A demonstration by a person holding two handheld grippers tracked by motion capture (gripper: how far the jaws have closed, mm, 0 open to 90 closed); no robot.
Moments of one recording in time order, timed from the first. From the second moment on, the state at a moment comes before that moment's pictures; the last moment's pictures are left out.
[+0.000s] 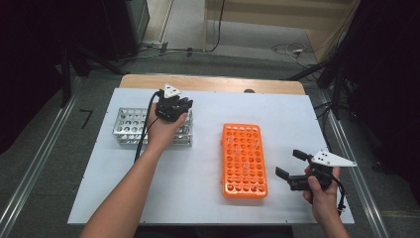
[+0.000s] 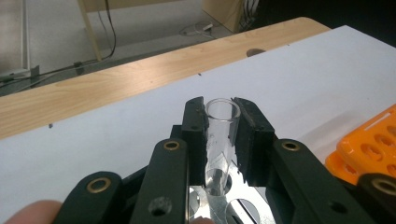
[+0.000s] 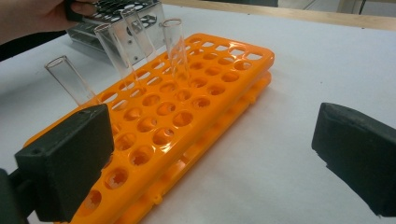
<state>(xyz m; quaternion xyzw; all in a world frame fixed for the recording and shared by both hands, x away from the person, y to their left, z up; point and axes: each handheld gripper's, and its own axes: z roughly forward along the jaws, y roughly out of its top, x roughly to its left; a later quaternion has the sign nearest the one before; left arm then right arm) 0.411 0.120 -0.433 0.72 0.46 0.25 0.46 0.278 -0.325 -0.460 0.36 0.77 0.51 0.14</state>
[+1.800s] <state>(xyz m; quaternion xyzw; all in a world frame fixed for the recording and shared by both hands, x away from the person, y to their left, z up) 0.274 0.124 -0.418 0.71 0.40 0.20 0.54 0.272 -0.265 -0.454 0.28 0.80 0.52 0.08</state>
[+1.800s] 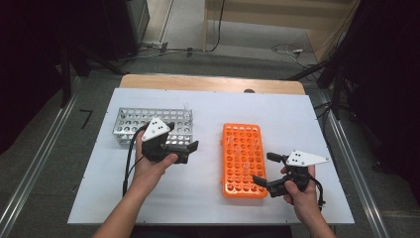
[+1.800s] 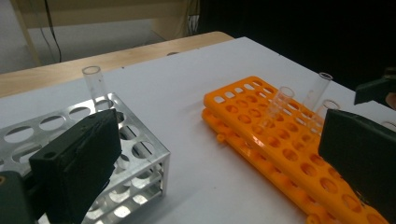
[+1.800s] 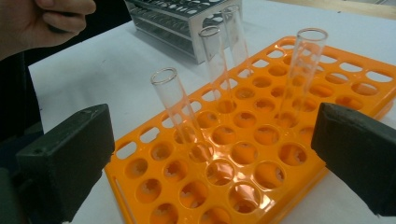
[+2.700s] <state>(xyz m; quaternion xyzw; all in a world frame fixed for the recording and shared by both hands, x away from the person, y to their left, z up) 0.226 0.107 -0.439 0.73 0.36 0.17 0.56 0.274 -0.229 -0.465 0.26 0.83 0.49 0.06</state>
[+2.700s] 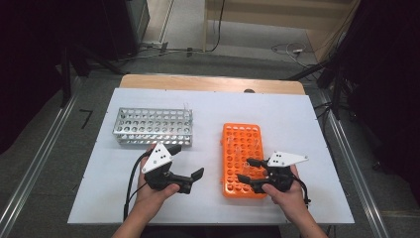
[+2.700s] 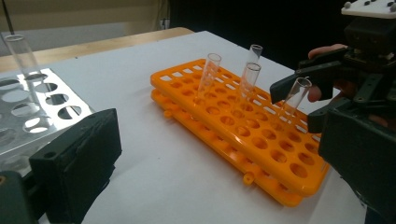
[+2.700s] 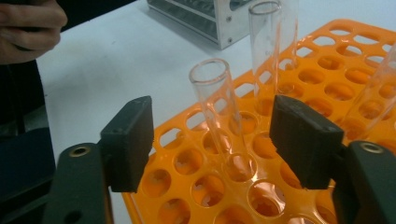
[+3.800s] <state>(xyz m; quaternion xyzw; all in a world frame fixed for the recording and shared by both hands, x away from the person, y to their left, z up) 0.222 0.099 -0.438 0.73 0.34 0.16 0.57 0.272 -0.238 -0.471 0.27 0.83 0.47 0.10</state>
